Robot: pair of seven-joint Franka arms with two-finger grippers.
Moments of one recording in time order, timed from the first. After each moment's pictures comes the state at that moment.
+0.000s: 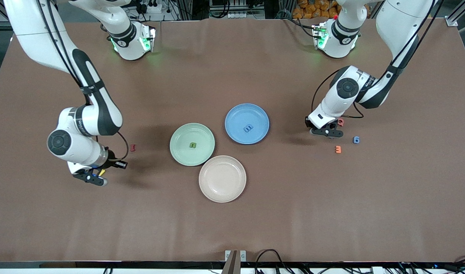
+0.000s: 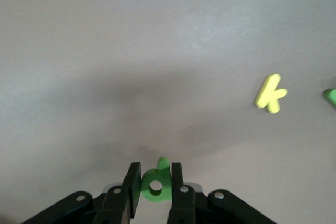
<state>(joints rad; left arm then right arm) 0.18 0.36 -0.47 -2.44 0.43 2.75 -0.51 0.05 0.54 0.04 -1.84 0.02 2.34 0.38</state>
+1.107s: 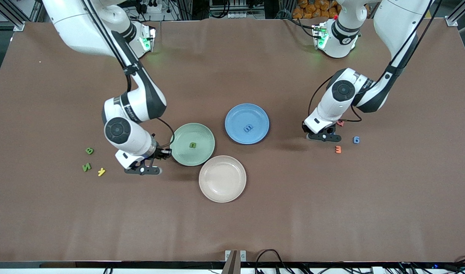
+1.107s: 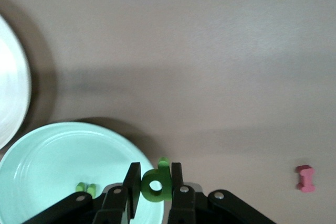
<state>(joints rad) 0.12 0.36 -0.47 -2.32 0.40 2.66 -0.55 0.32 0.53 0.05 -1.74 0.02 2.23 0.39</state>
